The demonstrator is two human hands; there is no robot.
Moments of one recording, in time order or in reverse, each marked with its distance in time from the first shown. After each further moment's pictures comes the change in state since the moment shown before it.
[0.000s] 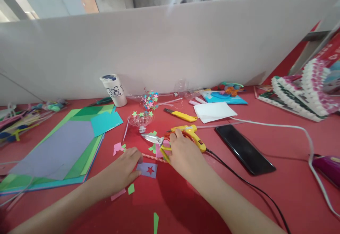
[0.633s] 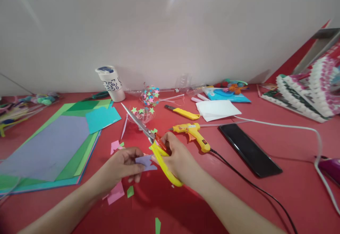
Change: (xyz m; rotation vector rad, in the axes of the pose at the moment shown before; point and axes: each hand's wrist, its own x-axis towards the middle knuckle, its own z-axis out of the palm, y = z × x) left_hand 0.009 -0.004 0.012 -1.307 -0.024 -0.150; right_hand -0.001 -0.027 0.006 1.017 -0.132 0.162
